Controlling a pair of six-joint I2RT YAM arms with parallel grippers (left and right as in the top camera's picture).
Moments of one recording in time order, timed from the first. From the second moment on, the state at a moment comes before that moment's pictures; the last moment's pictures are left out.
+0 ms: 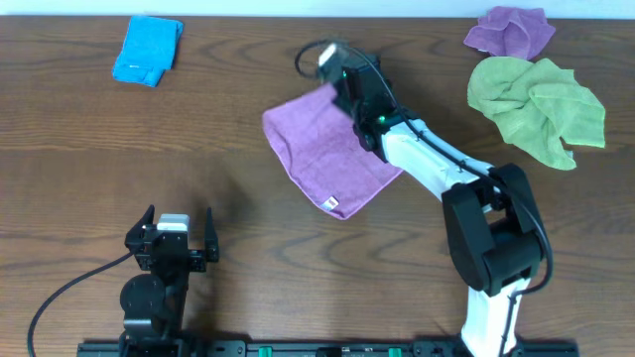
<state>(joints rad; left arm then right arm) -0.02 0.01 0.09 -0.29 -0.01 0.11 0.45 2.06 1.40 0.18 0.33 -0.55</state>
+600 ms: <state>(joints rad) -0.02 0.01 0.09 -0.29 -0.01 0.11 0.42 2.05 1.41 0.07 0.52 -0.48</state>
